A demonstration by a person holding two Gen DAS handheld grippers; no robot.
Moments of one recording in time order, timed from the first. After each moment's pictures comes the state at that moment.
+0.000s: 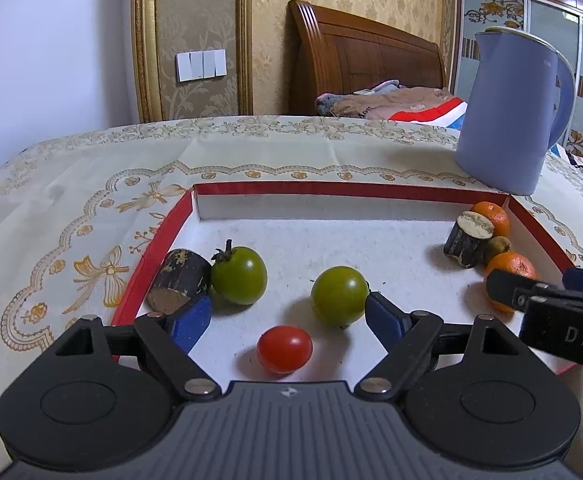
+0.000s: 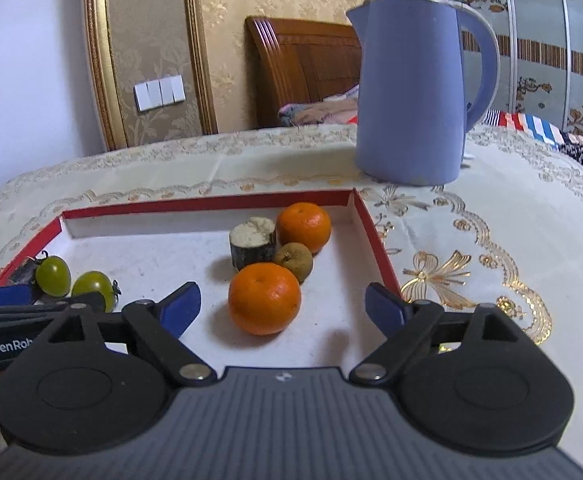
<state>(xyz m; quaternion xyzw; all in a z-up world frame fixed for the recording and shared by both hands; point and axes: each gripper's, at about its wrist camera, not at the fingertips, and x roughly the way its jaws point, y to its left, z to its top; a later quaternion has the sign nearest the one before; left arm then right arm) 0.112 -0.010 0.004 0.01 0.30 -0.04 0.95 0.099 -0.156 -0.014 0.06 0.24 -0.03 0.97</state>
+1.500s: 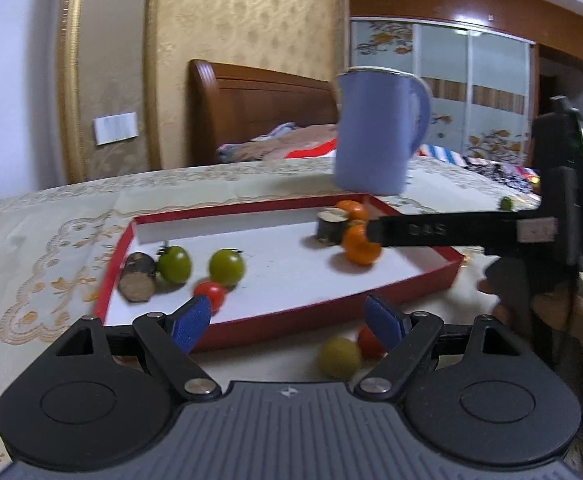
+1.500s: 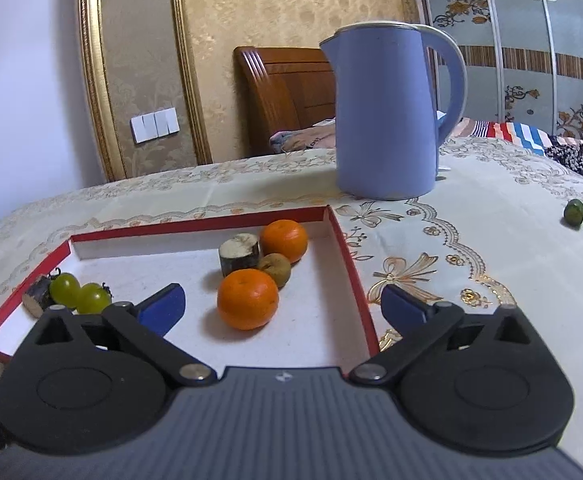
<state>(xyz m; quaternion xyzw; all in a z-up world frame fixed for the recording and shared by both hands) 0.003 -0.004 0.018 0.04 0.22 -0.20 0.95 0.065 -0.169 -0.009 0.08 0.20 -0.04 0.98</state>
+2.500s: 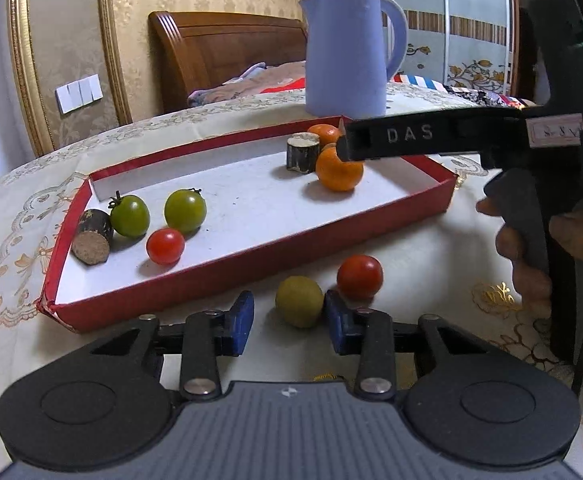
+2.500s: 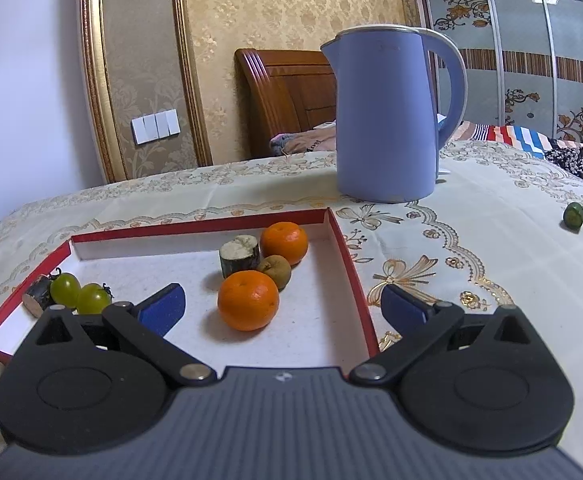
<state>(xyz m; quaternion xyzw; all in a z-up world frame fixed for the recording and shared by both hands) 0.017 -0.028 -0.007 0.10 0.29 -0.22 0.93 0.066 -0.167 -0.010 0.08 0.20 -0.04 0.98</state>
